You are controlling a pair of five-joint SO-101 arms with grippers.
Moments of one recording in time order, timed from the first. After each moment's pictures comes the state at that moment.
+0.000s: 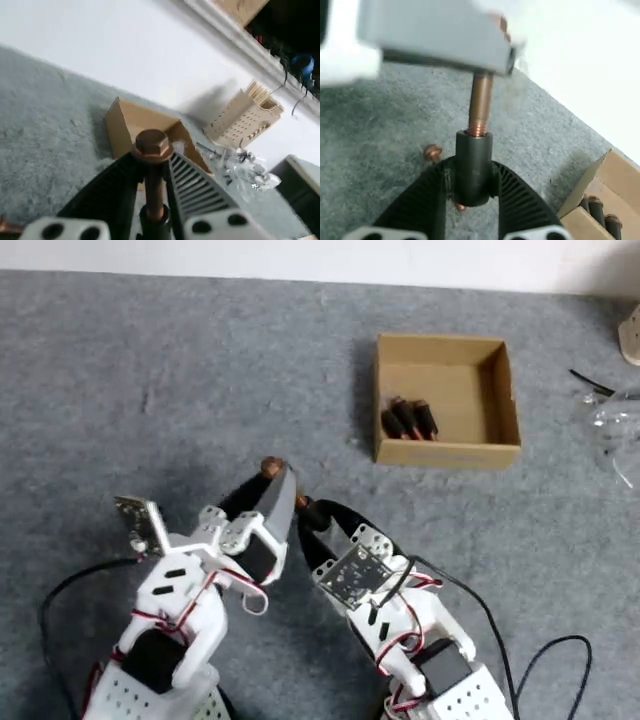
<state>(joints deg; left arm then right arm) 26.4 -103.8 89.5 25.7 40.2 -38.0 -103.6 96.0 26.9 25.7</state>
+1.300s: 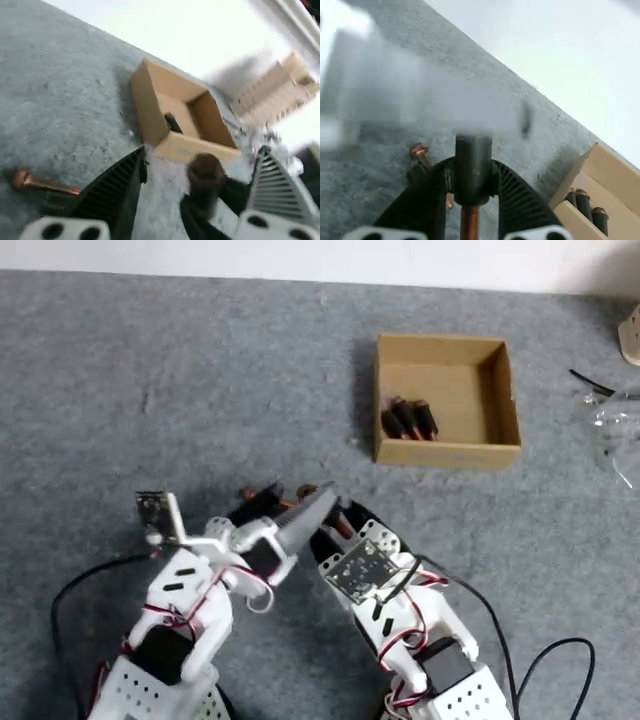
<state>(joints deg) 22.4 -103.6 95.3 28.4 43.6 -34.8 -103.6 96.0 26.2 25.8</state>
